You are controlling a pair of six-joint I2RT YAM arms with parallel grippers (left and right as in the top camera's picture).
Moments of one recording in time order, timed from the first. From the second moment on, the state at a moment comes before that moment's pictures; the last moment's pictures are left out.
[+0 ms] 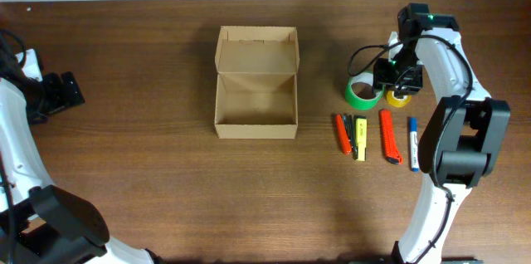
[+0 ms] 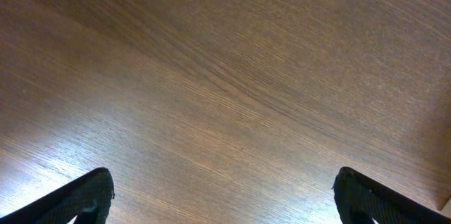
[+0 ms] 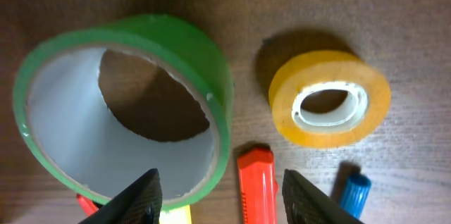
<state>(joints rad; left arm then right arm) 0.52 1.78 1.74 -1.22 -0.01 0.06 -0.09 2.22 1.87 -1.22 -0.07 0.05</state>
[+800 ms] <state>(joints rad) 0.52 1.78 1.74 -1.22 -0.01 0.06 -0.09 2.31 1.87 -1.16 -0.09 0.05</state>
